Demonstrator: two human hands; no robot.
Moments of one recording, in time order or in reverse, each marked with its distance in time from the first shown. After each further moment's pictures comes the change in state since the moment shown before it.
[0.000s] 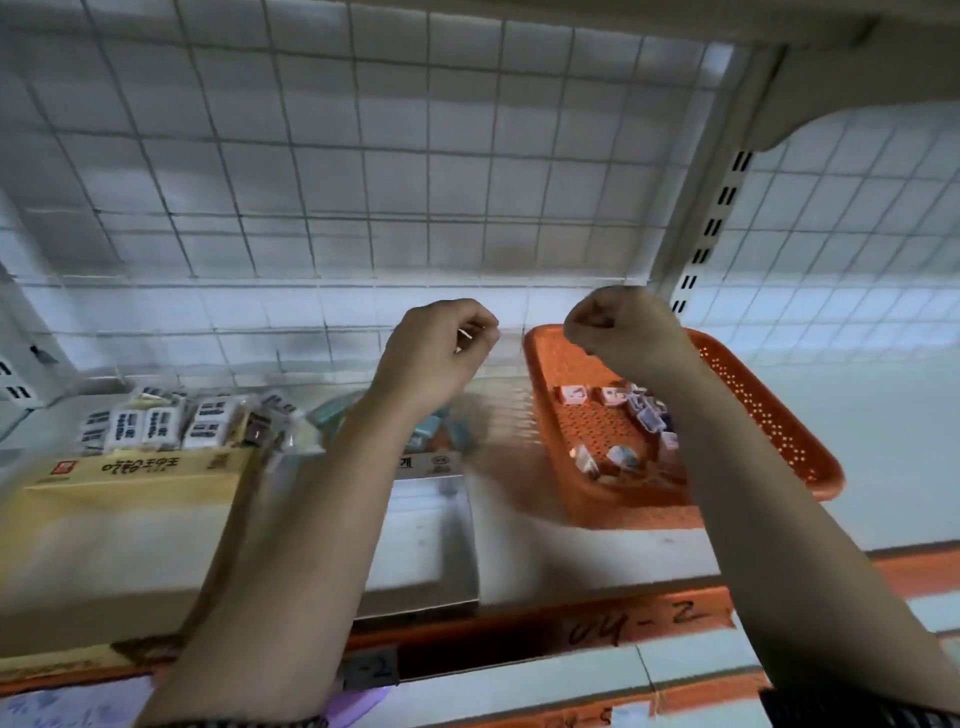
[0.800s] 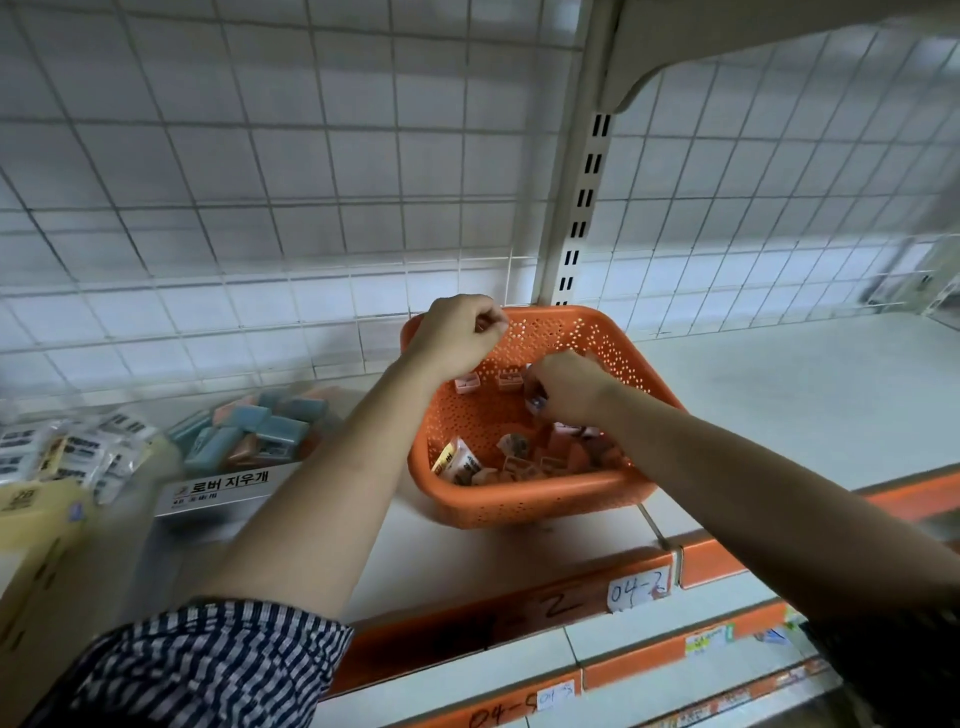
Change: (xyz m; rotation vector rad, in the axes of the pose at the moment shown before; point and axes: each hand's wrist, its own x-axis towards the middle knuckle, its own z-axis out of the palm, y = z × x) left_hand 0.069 0.047 0.141 0.047 -0.220 -0.023; right_hand -0.004 0.121 -0.008 -0.679 -0.447 -0.042
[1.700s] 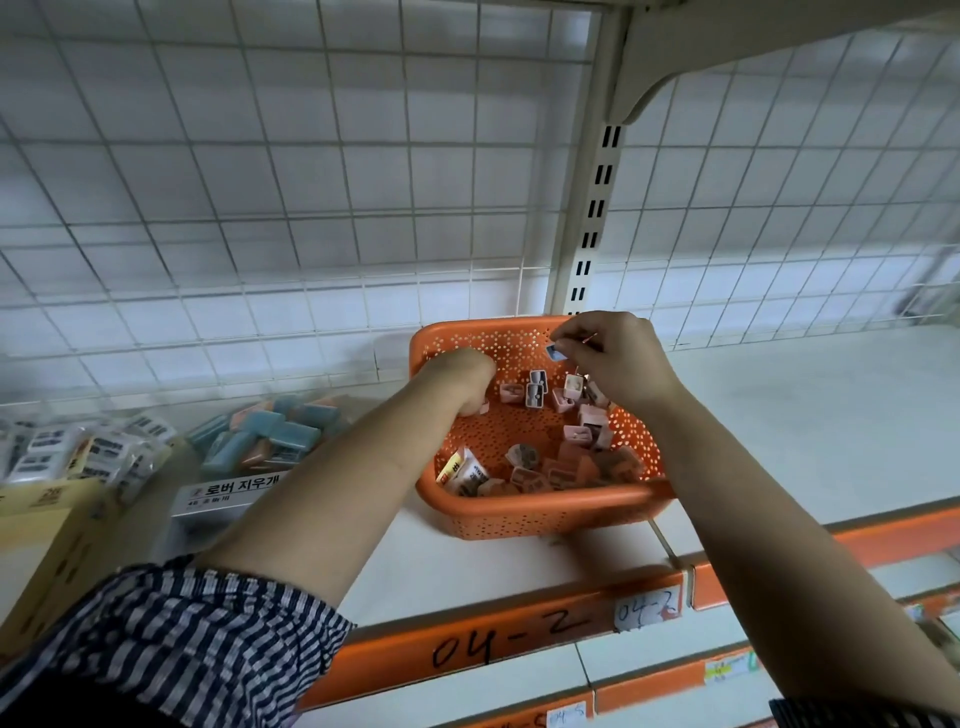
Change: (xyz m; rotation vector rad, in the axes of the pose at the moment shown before) left_hand 0.002 -0.006 0.019 0.703 -0.504 -0.138; right_hand -0.018 0.026 -0.017 0.781 0.540 0.013
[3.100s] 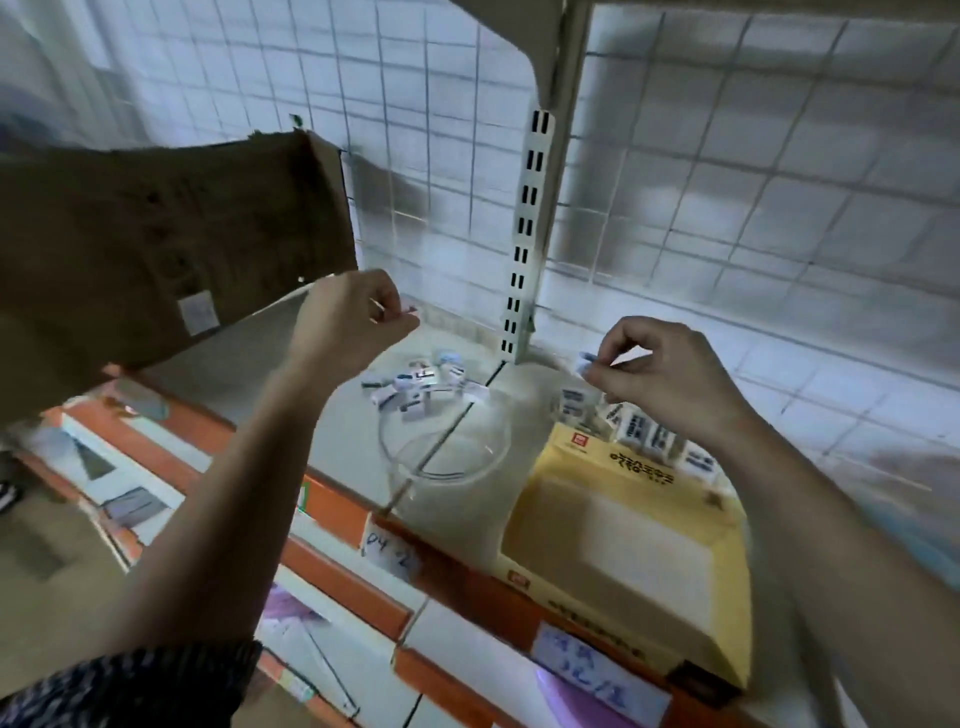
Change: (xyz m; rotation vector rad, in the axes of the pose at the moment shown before) left_hand -0.417 -0.517 0.050 -0.387 0.976 -0.640; right_hand -0.021 -0.391 0.346 0.345 -0.583 -0.328
